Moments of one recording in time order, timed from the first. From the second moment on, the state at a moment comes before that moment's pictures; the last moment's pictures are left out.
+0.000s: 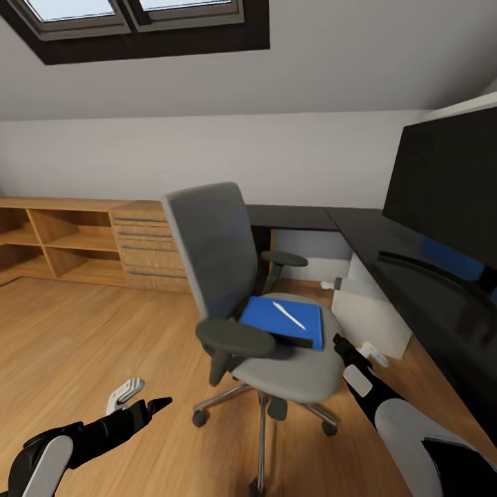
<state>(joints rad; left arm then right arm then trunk) -0.09 0.12 0.19 -1.56 0.78 0.98 -0.04 -0.83 -0.04 -0.15 -0.25 -0.64 -0.24 -0.11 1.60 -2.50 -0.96</state>
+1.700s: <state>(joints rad) -0.09 0.12 0.18 -1.55 0.78 0.98 -0.04 -0.83 -0.03 -0.15 -0.26 -0.68 -0.24 -0.10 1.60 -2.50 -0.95</state>
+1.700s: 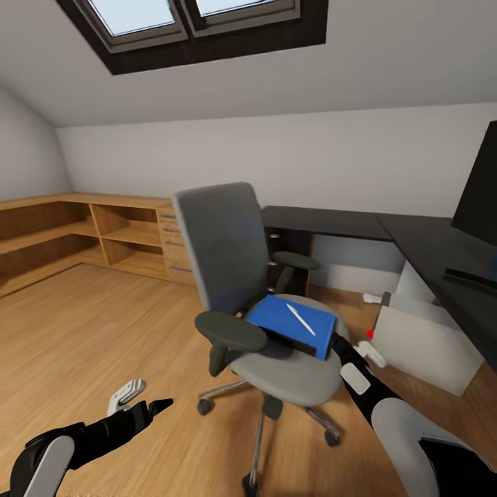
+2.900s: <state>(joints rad) -0.09 0.12 0.17 -1.55 0.78 0.98 -0.04 -0.83 -0.03 -0.14 -0.22 -0.69 -0.24 -0.10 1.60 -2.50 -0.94</state>
